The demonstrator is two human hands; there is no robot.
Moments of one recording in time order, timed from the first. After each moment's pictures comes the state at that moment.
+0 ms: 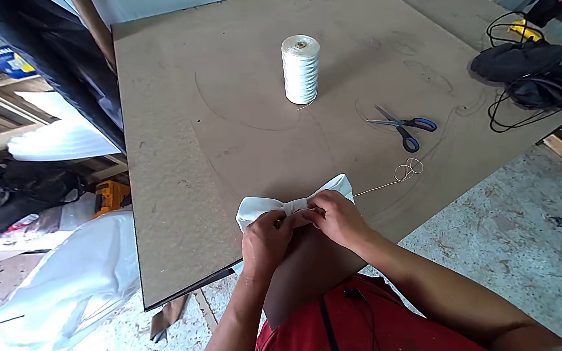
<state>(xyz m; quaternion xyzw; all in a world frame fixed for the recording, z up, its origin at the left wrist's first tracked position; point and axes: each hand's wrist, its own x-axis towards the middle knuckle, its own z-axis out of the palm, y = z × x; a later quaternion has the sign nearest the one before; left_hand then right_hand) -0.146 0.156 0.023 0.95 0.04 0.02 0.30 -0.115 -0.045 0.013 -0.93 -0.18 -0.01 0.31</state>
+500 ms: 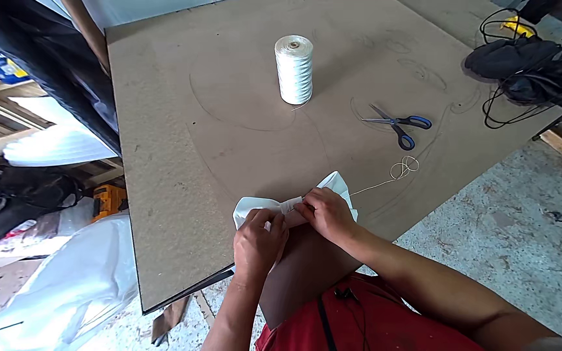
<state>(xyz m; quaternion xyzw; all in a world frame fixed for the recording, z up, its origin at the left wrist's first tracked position) -0.149 0.162 0.026 0.95 0.01 0.08 0.29 -0.104 -0.033 -0.008 -0.94 -0.19 -0.09 0.28</state>
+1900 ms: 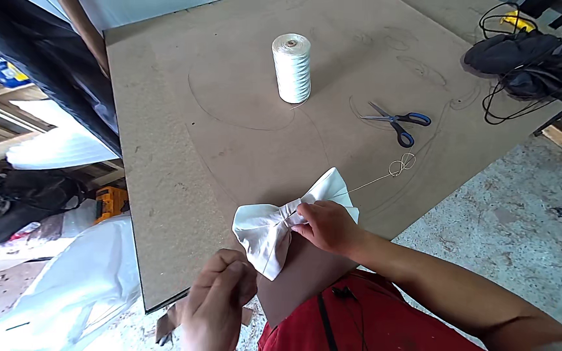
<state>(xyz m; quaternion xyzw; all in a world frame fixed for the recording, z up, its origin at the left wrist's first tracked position) -0.226 0.198 0.088 0.61 0.03 -0.02 0.79 -0.129 -0.033 0.013 -0.92 -0.30 -0.11 0.22</state>
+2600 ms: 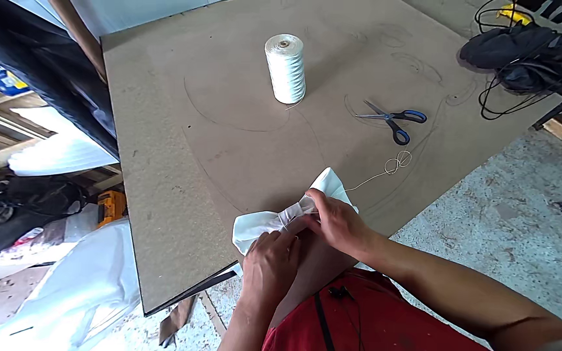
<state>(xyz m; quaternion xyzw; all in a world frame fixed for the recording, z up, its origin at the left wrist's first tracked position) -0.190 0.140 0.030 0.97 -0.12 0.08 0.21 -0.135 -0.056 0.021 -0.92 -0.24 -0.12 0.27</state>
